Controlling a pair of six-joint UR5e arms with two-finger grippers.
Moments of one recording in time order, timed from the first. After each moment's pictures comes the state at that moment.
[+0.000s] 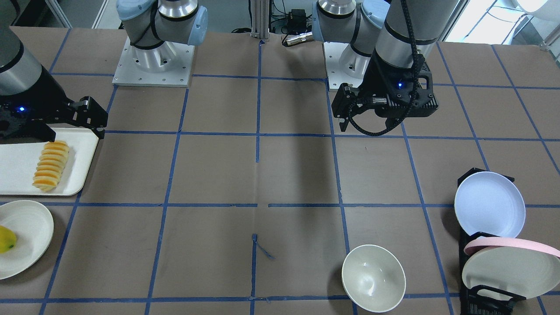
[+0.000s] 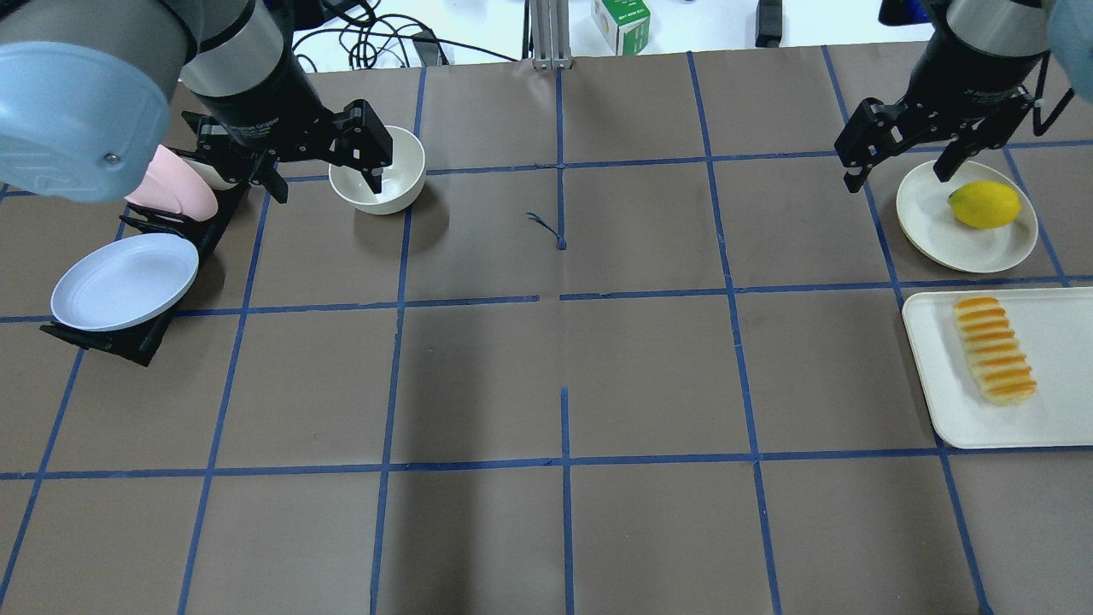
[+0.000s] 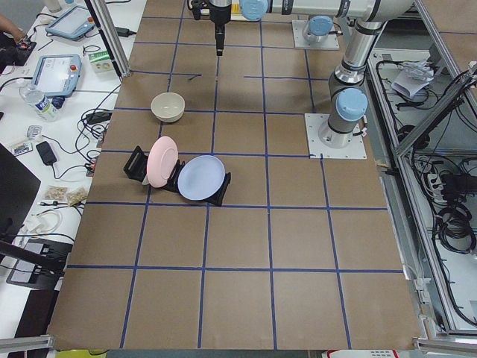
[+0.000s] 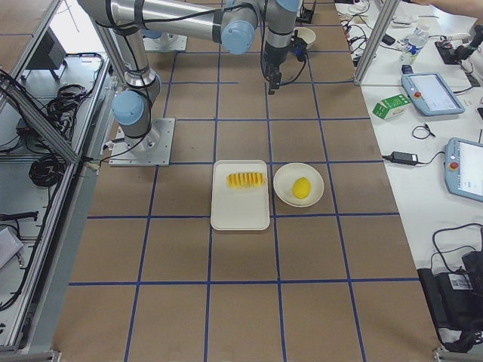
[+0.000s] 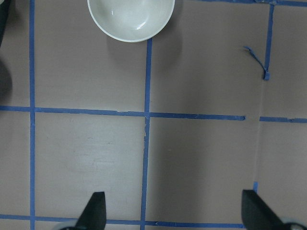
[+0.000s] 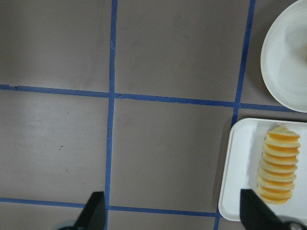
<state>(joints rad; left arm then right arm) -1.63 -1.62 -1.55 -1.48 1.57 -0.11 1.38 -1.48 1.55 -1.58 -1.59 -0.28</state>
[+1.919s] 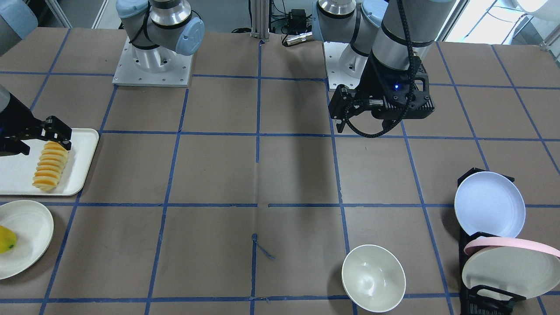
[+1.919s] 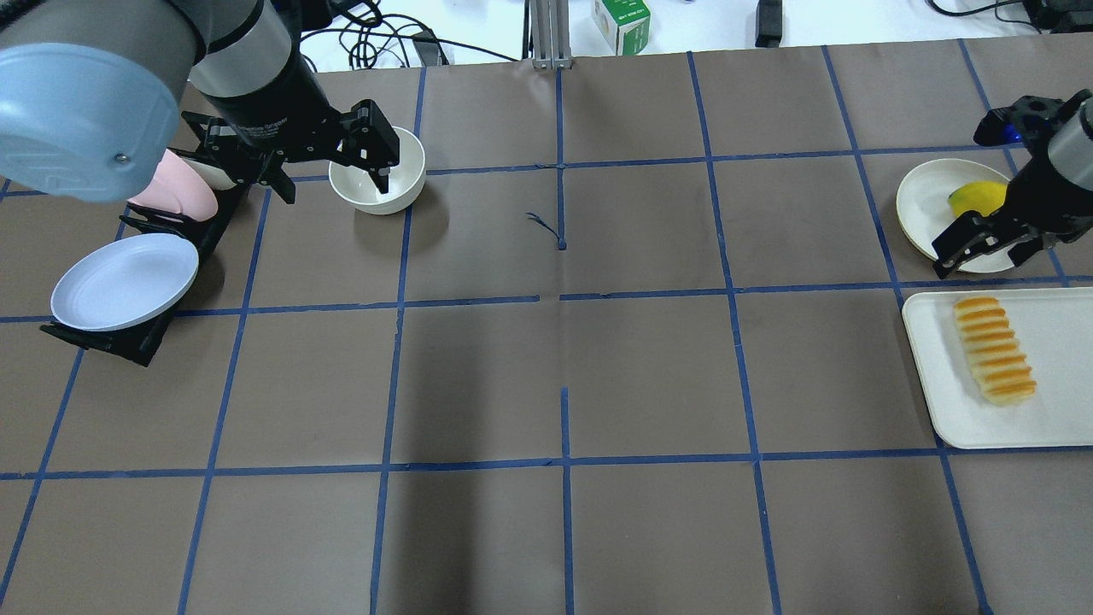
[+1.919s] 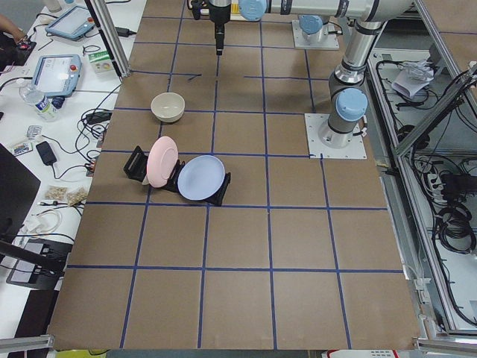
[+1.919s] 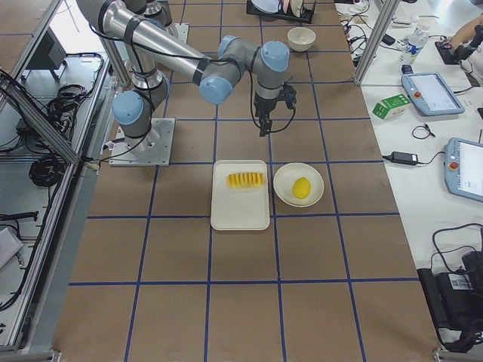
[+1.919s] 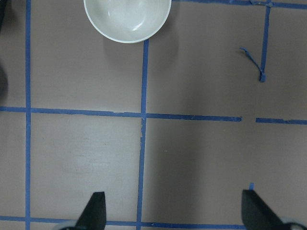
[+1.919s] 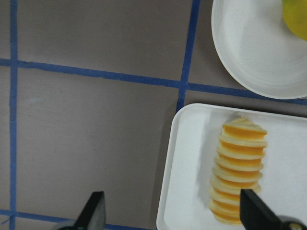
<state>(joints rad) -1.63 -1.63 -1.55 -1.48 1.56 -0.12 1.08 -1.50 1.91 -1.95 -1.58 -0.63</state>
